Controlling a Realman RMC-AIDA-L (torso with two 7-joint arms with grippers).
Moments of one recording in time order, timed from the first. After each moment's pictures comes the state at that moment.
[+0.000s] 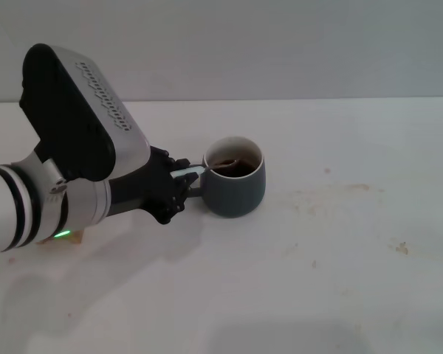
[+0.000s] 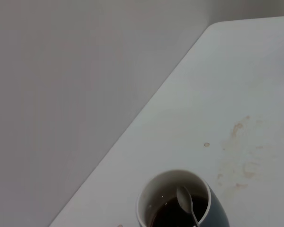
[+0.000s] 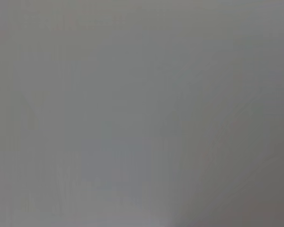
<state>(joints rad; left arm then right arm) -0.06 -2.06 -1.35 -1.83 2.49 -0.91 0.88 0.26 2.08 0.93 0.10 -2.03 -1.23 0.10</state>
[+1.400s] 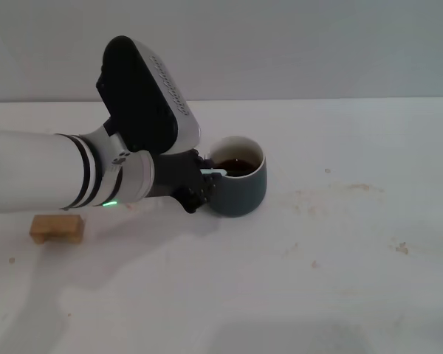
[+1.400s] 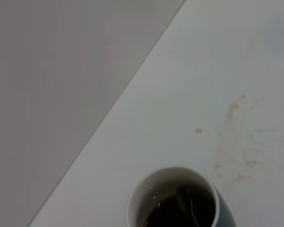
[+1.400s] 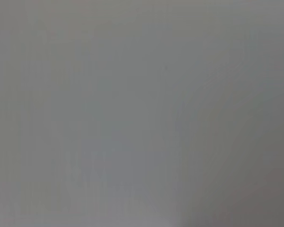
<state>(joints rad) -0.34 -2.06 -1.37 -1.52 2.49 -0.89 0.88 0.26 2.08 0.92 0.10 -2.04 -1.23 0.10</state>
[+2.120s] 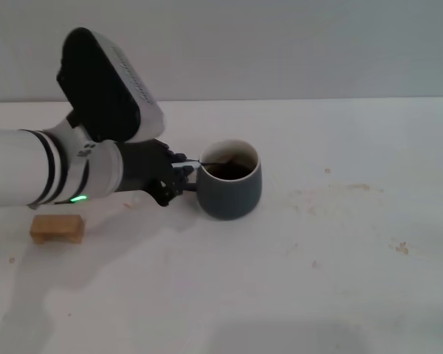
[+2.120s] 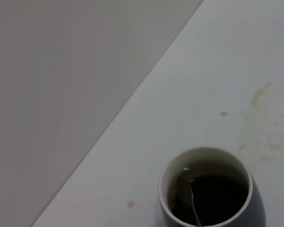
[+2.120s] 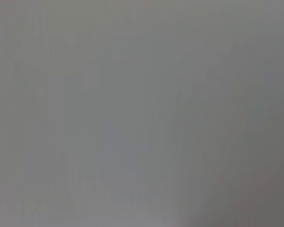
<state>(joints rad) -0.30 -2.06 -1.45 -1.56 2.49 -0.94 0.88 0.27 2.08 0.92 0.10 -2.04 -1.23 0.10</state>
